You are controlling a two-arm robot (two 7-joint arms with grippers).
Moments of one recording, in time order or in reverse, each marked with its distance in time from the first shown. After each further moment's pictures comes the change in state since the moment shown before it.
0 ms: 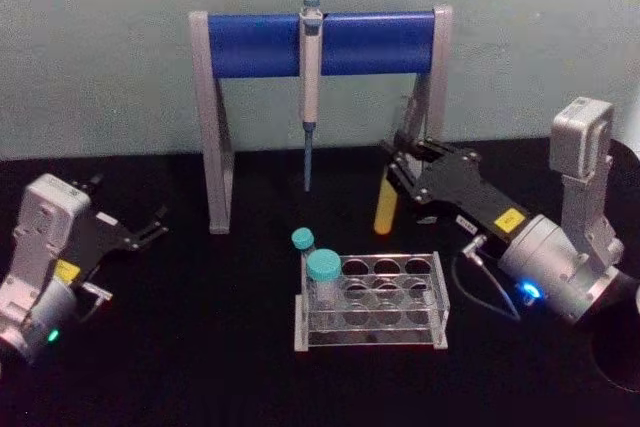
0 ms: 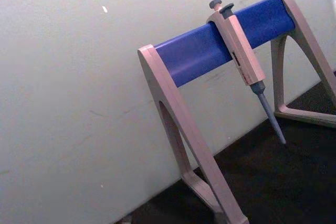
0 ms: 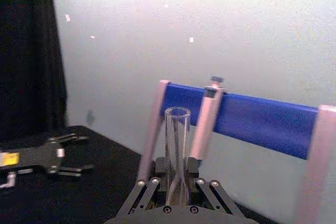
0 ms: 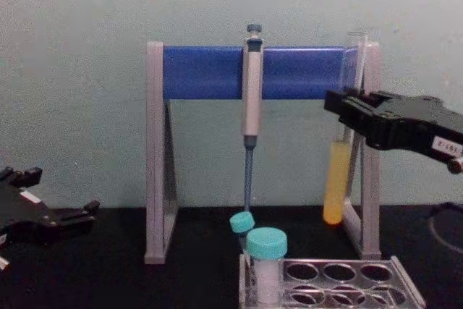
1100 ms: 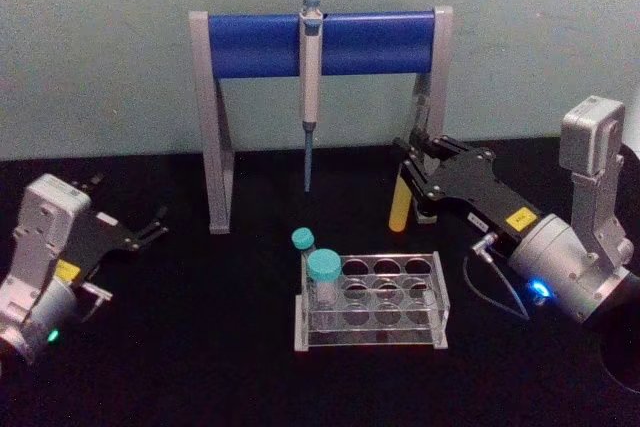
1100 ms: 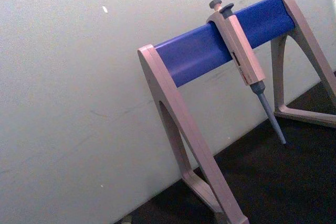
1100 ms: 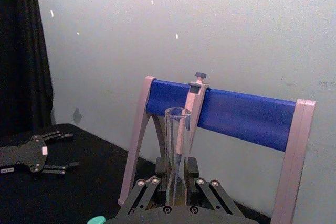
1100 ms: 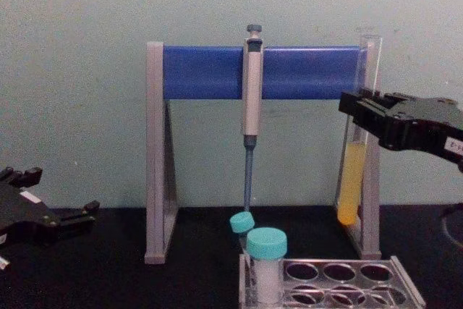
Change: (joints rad) left arm 0.000 0.000 0.000 0.000 0.000 0.000 0.000; right arm -0.025 -0.028 0.055 -0.009 -0.044 0.025 -0.004
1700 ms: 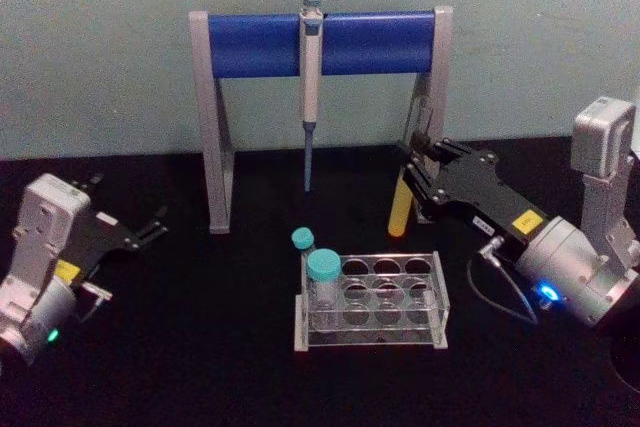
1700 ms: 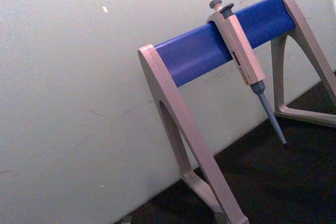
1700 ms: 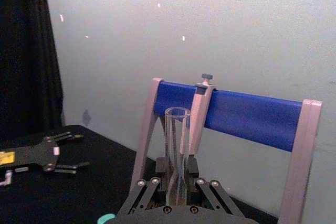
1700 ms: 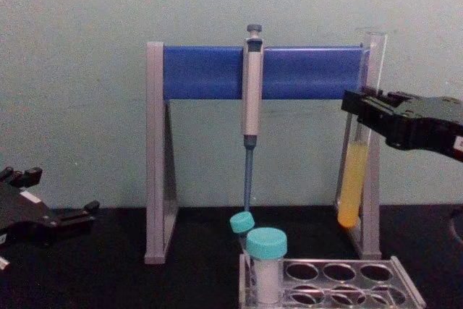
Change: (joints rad) left arm 0.000 0.000 0.000 0.000 0.000 0.000 0.000; right arm -0.012 0.015 0.009 -0.016 0.033 0.007 0.035
